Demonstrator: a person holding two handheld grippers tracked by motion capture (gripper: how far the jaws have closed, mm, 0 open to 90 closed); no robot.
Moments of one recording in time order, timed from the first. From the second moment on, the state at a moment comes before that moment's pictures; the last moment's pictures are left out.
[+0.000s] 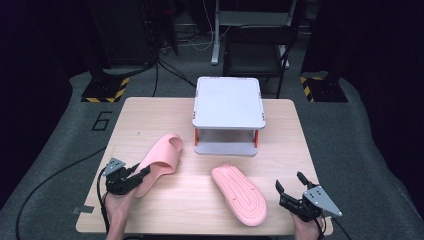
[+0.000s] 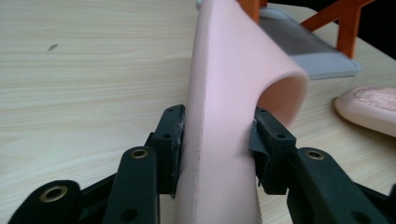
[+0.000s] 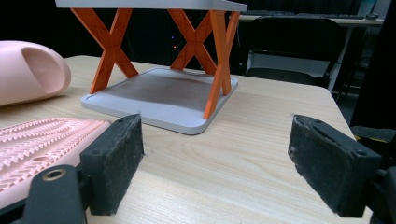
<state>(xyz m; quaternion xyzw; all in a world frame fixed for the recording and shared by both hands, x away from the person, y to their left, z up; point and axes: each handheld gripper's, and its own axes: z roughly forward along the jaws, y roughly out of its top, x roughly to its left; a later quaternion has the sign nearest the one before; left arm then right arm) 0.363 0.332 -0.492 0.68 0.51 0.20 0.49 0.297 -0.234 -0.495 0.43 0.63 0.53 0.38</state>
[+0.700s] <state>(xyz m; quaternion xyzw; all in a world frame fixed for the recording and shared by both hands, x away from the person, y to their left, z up) 0.369 0.352 -0.509 0.69 0.53 0.22 0.44 0.297 -0.234 -0.495 0.43 0.62 0.53 0.37</state>
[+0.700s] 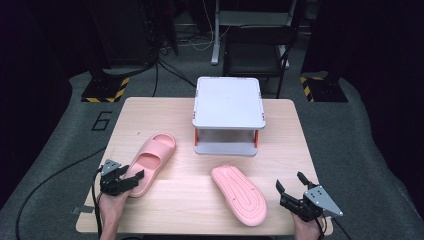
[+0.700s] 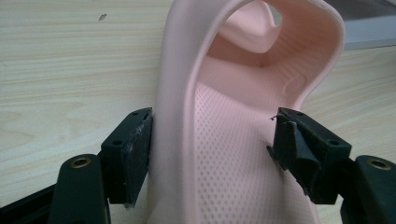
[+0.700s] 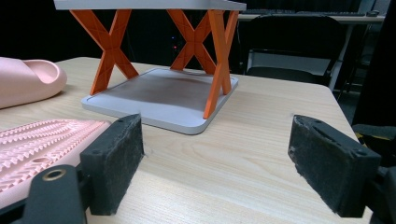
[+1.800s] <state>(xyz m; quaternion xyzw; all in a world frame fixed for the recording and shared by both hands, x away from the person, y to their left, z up) 0.345 0.370 -0.465 0.65 0.49 0.24 0.53 0.298 -0.239 -0.486 0.46 0.61 0.56 0.32</state>
